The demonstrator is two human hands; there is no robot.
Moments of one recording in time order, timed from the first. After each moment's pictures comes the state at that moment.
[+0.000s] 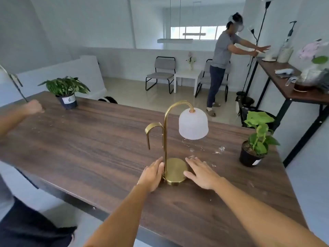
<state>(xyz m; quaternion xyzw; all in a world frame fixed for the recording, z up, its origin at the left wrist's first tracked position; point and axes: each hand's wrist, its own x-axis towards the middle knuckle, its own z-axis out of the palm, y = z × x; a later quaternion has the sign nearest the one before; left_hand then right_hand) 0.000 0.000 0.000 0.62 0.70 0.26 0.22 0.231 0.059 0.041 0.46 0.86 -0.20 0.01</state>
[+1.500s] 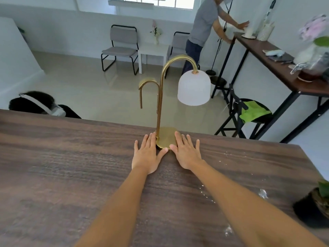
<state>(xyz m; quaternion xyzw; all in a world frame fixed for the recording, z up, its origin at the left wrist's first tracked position) -0.103 0.355 -0.026 0.72 0.67 0.13 0.11 0.063 0.374 0.000 0.65 0.74 -0.15 0.00</state>
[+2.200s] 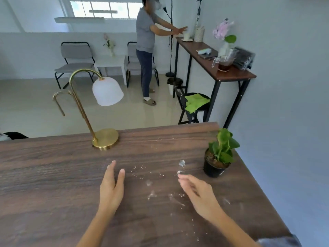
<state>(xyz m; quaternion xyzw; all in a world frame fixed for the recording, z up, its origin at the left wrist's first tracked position) 0.026 0.175 0.028 0.55 0.65 0.40 0.34 0.287 0.101 0.042 0.63 0.58 -0.35 -0.37</state>
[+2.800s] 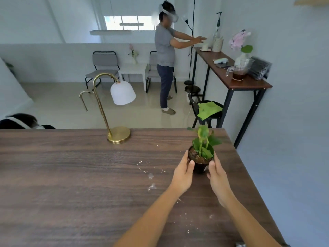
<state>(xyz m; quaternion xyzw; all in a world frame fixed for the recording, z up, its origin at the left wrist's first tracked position) 0.217 0.157 0.045 0.65 0.45 0.38 0.48 0.357 0.130 0.034 0.63 0.48 -0.38 -0.48</state>
